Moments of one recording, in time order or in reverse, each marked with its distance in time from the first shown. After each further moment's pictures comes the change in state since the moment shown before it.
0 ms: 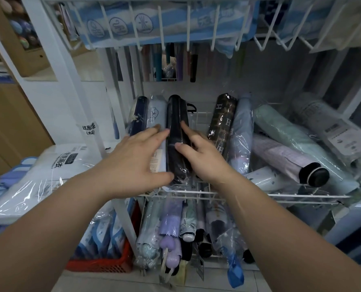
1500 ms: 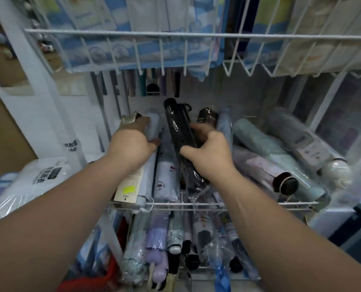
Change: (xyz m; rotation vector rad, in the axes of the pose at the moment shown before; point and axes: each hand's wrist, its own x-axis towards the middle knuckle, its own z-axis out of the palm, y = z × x) left_hand 0.079 0.008 -0.001 -0.177 0.341 -0.245; right_hand -0.011 -0.029 -0.047 0.103 0.346 0.063
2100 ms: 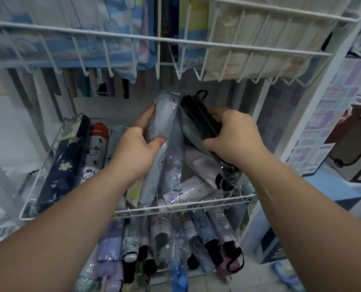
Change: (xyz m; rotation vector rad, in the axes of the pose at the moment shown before) left_hand -0.018 0.104 0.054 -0.812 -0.079 0.085; right_hand 0.001 -0.019 -0.154 -0.803 0.102 -0.059
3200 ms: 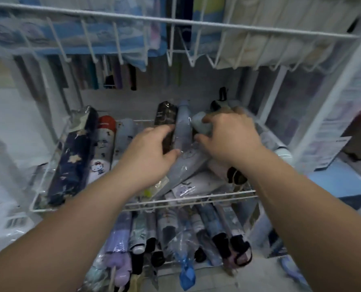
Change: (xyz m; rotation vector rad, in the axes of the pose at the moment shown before) left_hand -0.025 0.007 -0.004 0.576 -0.120 0.126; right_hand 0.003 -0.007 0.035 -0.342 -0.007 -0.124
